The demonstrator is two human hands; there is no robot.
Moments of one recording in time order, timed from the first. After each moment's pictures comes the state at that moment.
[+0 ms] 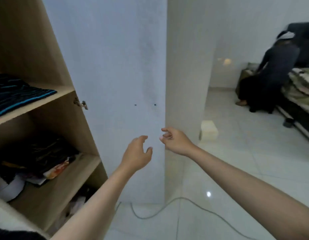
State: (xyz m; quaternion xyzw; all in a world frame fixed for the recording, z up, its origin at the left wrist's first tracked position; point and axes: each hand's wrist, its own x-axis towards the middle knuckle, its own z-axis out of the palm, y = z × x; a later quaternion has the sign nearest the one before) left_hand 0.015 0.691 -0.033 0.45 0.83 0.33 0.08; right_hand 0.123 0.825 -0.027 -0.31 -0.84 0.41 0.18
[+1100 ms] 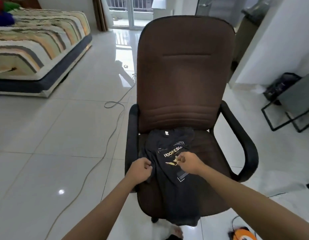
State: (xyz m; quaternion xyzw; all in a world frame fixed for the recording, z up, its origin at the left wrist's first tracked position) left_hand 0.625 0.671 -0.222 0.85 0.26 -0.11 0.44; right_hand 0.748 0.482 -0.218 -0.91 -0.17 0.29 0.23
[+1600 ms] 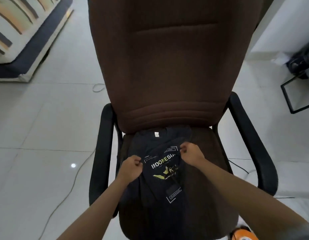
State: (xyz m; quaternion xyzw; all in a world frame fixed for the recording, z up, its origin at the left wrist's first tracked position) left_hand 0.798 0.677 -0.318 0.82 0.36 -0.16 0.42; right_hand 0.950 0.471 -0.338 -0.91 -0.11 0.32 0.24
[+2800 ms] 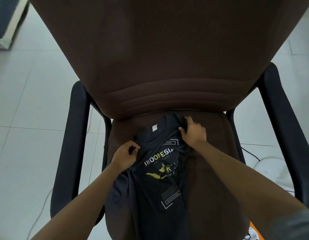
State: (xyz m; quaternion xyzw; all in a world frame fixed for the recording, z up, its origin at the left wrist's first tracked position) left_hand 0.851 0.697 -0.431 0.83 0.32 -0.15 0.43; right_hand 1.034 0.487 -0.465 -0.95 -0.17 0.23 0.14
